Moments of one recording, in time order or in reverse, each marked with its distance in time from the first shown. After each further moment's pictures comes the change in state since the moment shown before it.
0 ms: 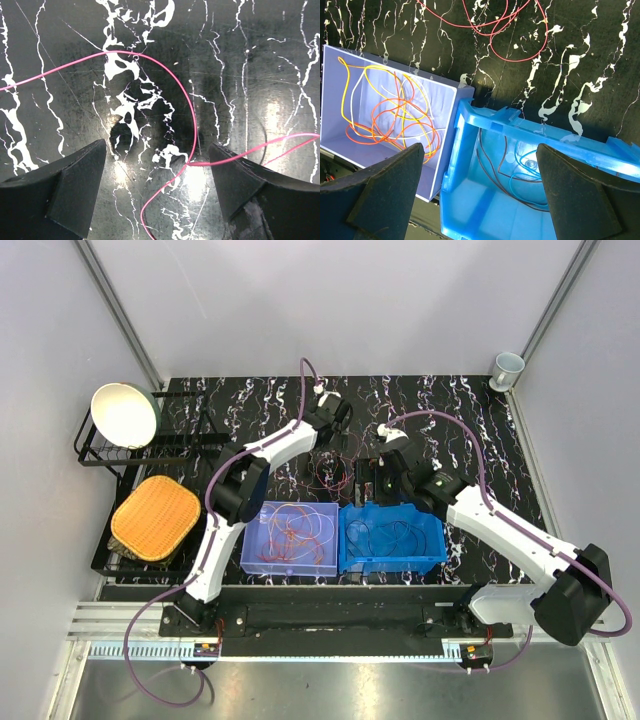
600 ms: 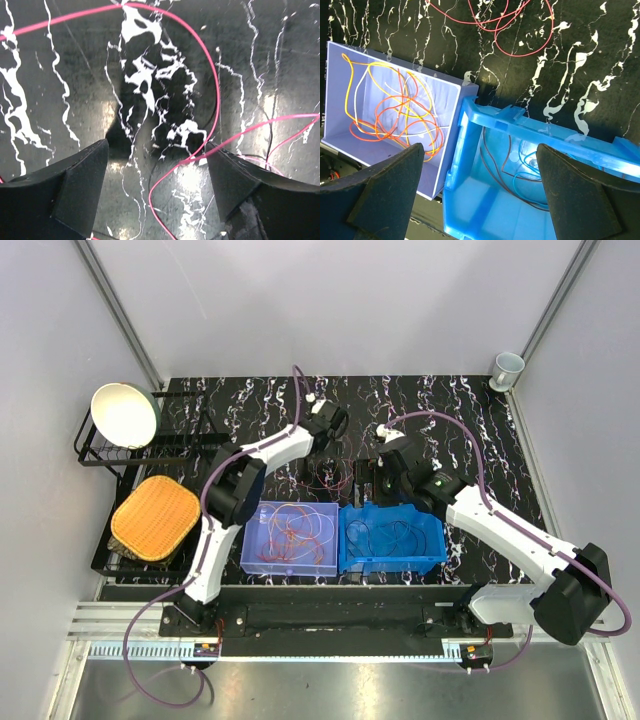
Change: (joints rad) left arm 0.000 -0.058 -0.124 0.008 -0.010 -0.075; right arm -0.001 0.004 -0.006 0.007 -0.024 0.006
